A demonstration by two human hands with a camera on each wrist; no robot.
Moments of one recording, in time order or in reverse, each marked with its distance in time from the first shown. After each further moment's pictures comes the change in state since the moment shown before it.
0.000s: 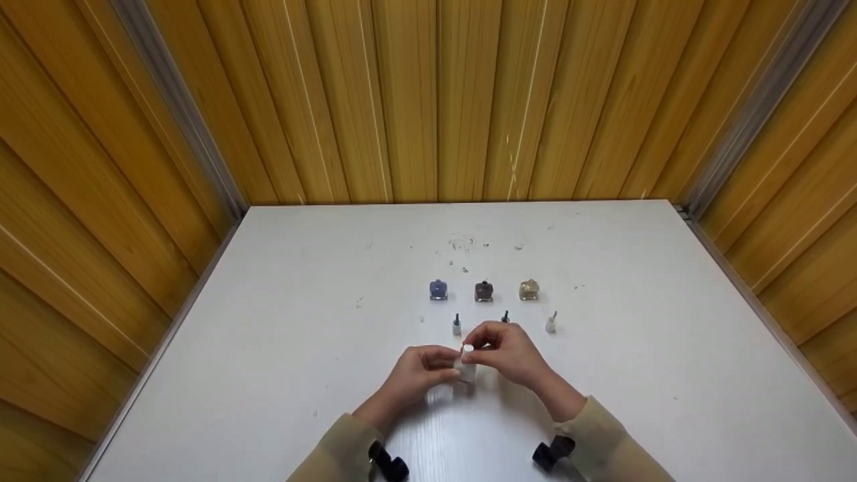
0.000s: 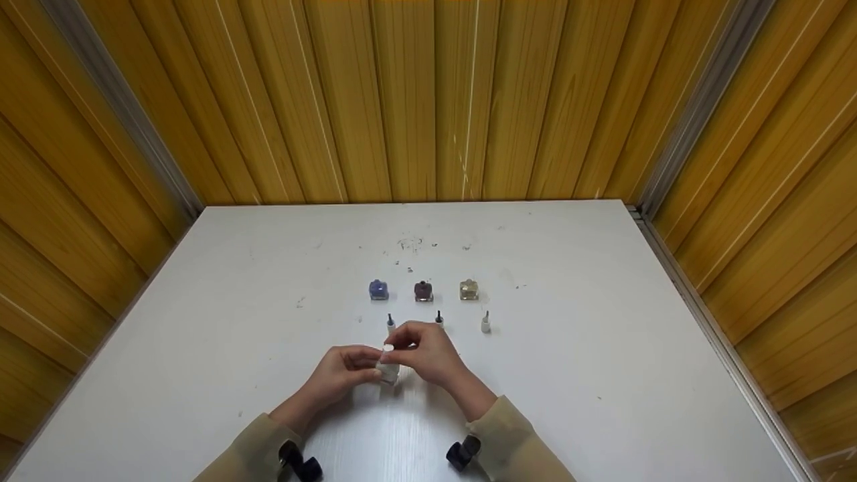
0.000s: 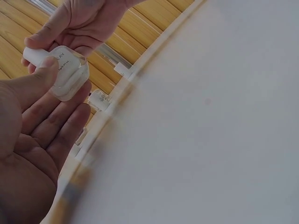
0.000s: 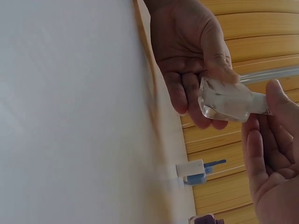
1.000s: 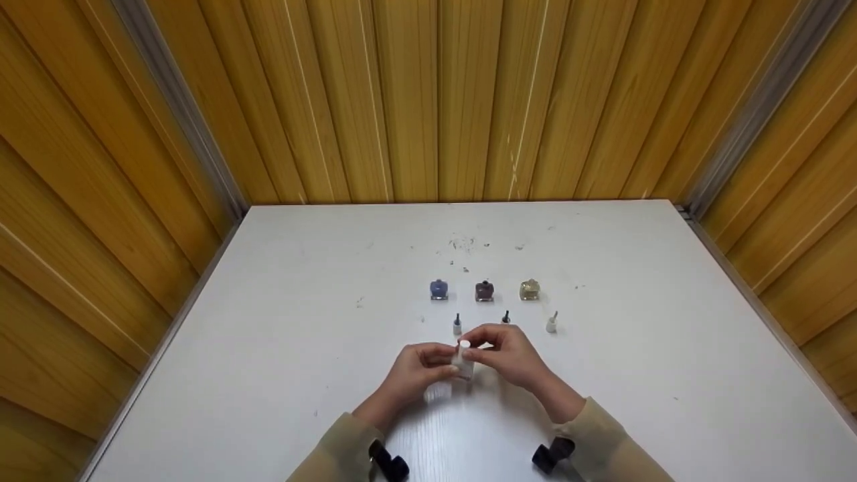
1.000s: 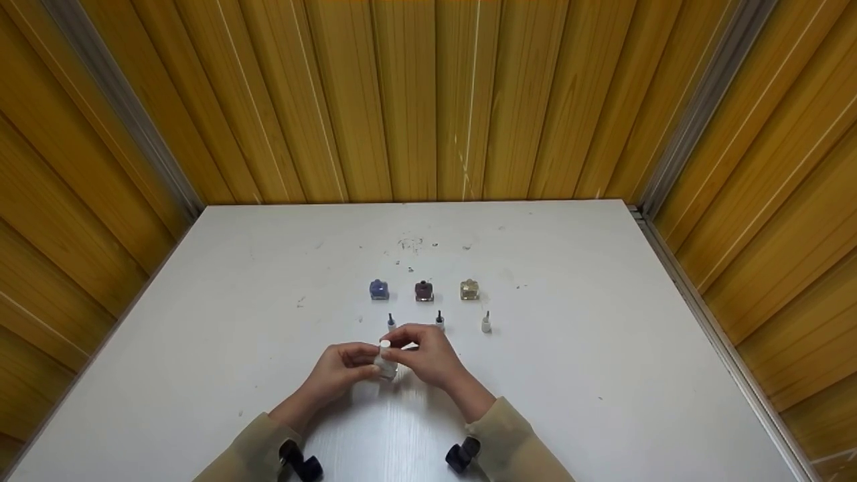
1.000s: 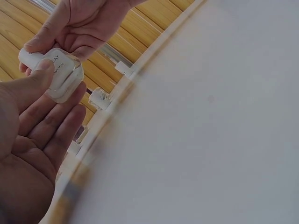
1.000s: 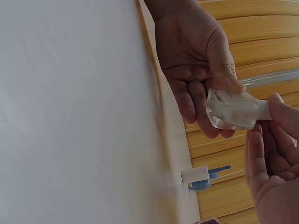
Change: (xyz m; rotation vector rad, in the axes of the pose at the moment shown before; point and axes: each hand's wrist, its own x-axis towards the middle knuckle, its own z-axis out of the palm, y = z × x) left_hand 0.001 -0.004 -0.002 -0.039 0.017 0.042; right_hand -0.001 0.001 0.003 0.023 -0.022 -0.032
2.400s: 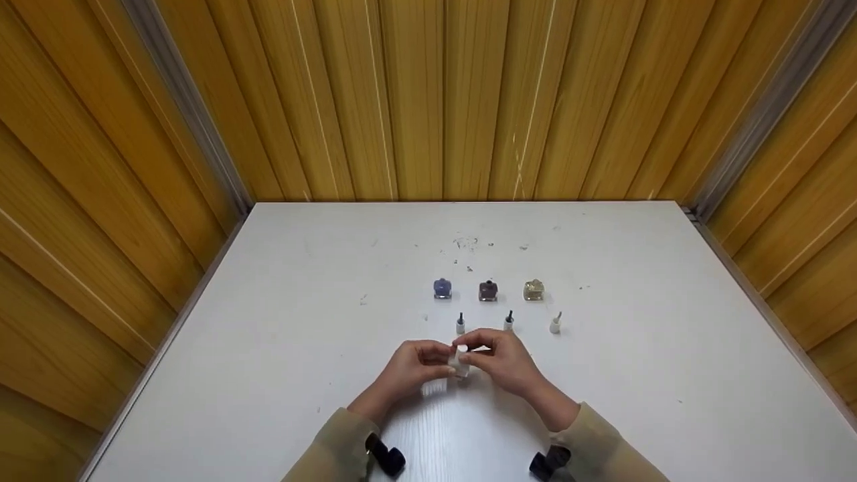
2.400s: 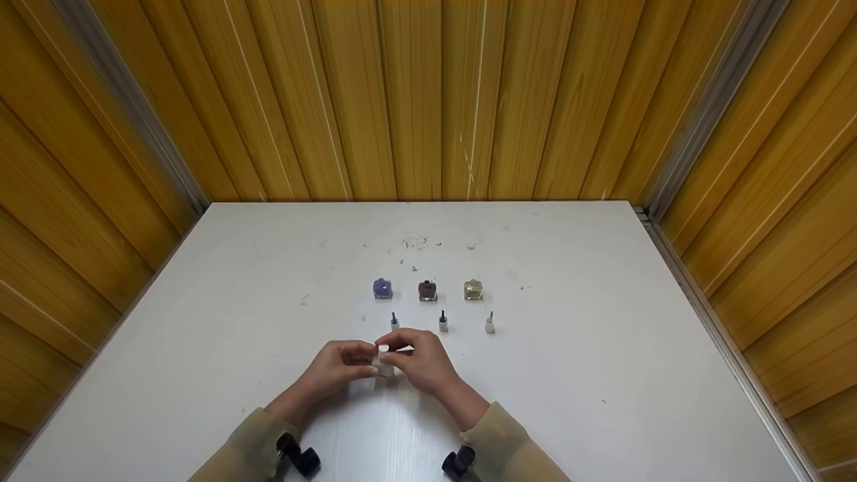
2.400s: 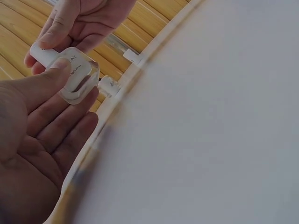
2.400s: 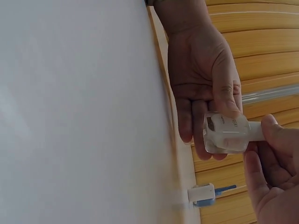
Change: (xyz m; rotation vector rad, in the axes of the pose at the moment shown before) left_hand 0.000 0.001 -0.012 0.120 -0.019 -0.013; right_hand -0.001 -0.003 0.016 -0.080 0.038 0.018
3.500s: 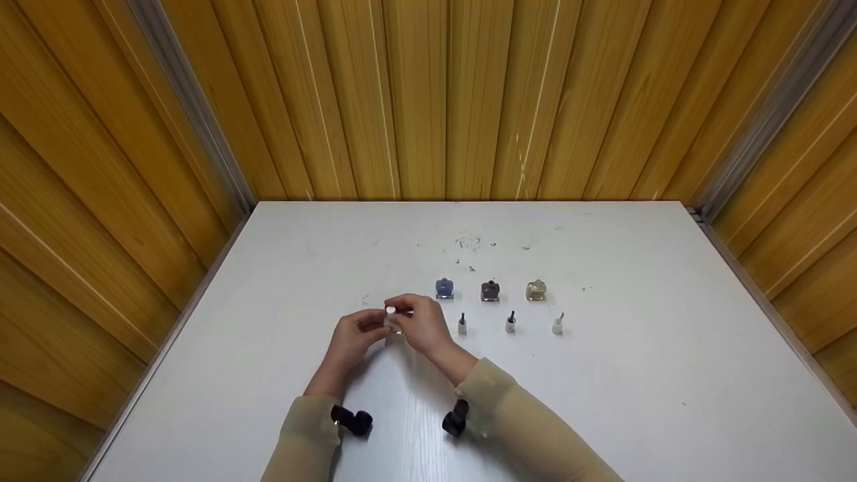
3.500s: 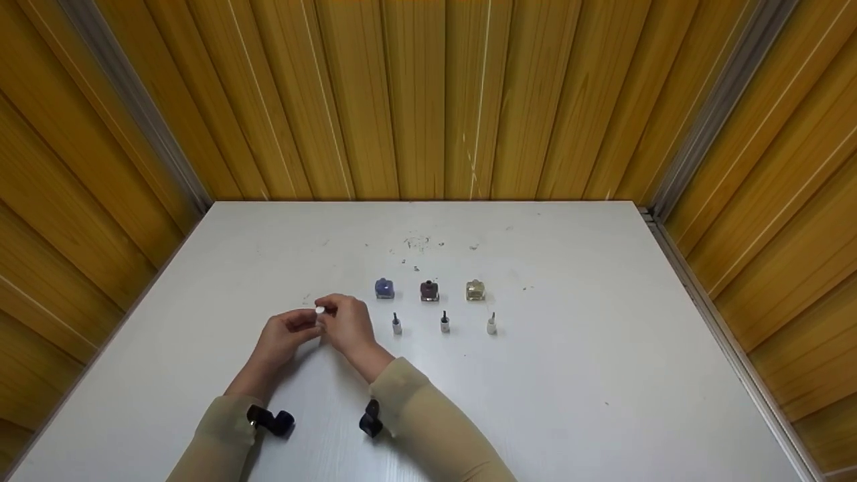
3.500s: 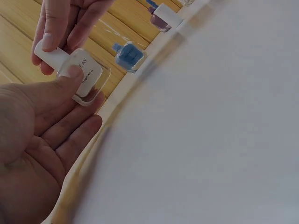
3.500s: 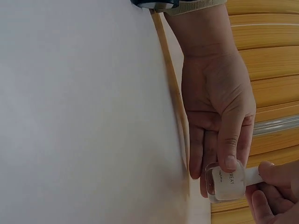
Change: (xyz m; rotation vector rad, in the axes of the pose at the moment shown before) left_hand -0.001 -0.017 -0.095 0.141 0.415 -0.136; right_hand 0.099 -0.032 0.096 -0.114 0.143 0.017
